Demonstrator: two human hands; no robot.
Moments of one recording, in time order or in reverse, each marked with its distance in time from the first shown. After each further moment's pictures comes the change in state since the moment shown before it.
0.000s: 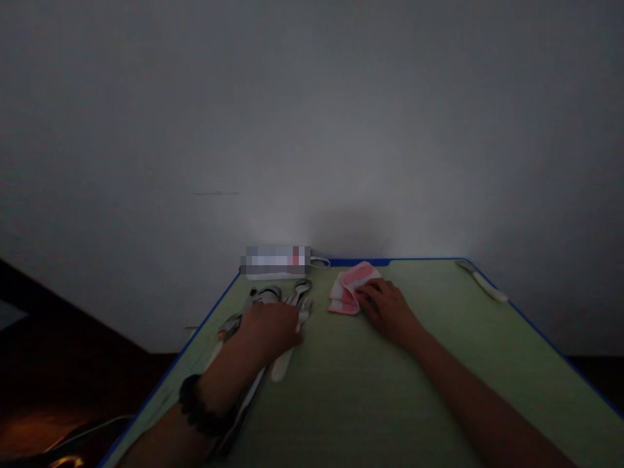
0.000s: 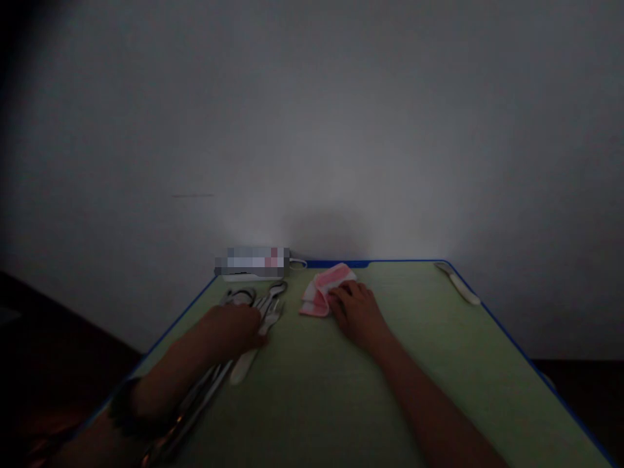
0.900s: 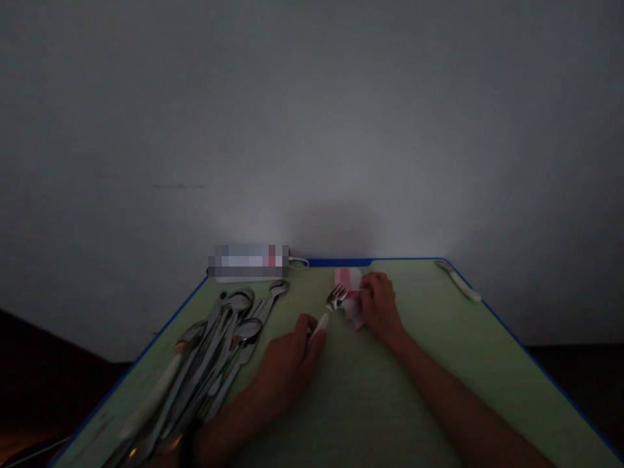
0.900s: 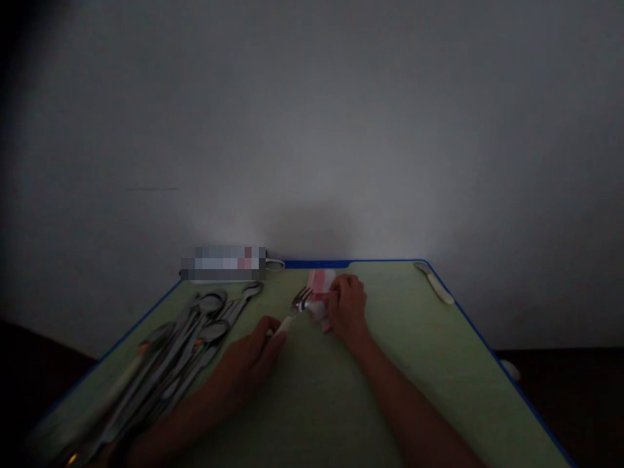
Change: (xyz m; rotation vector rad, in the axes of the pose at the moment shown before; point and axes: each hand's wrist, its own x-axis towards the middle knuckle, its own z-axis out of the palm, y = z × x) left_hand 0.002 0.067 0.047 -0.742 0.230 0.070; right_hand 0.010 0.022 0.006 0.348 0.377 0.323
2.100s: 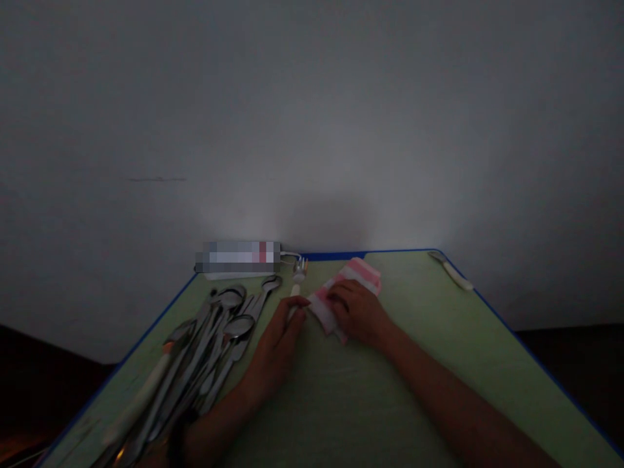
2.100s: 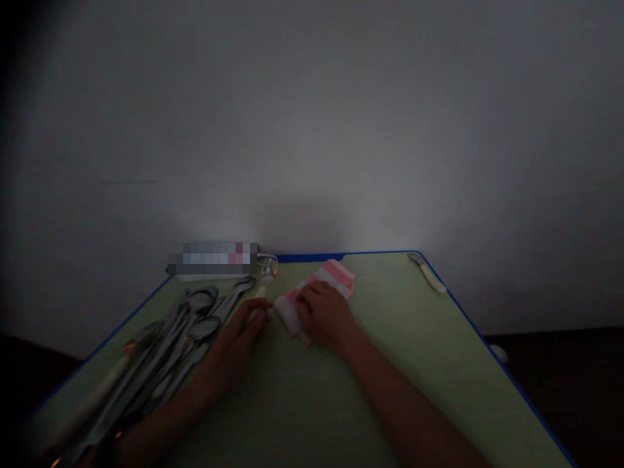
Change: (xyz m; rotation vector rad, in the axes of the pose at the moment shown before) left_hand 0.012 -0.011 0.005 -0.462 0.211 -0.048; right_hand -0.013 -0.026 -0.006 -0.200 -0.466 -0.366
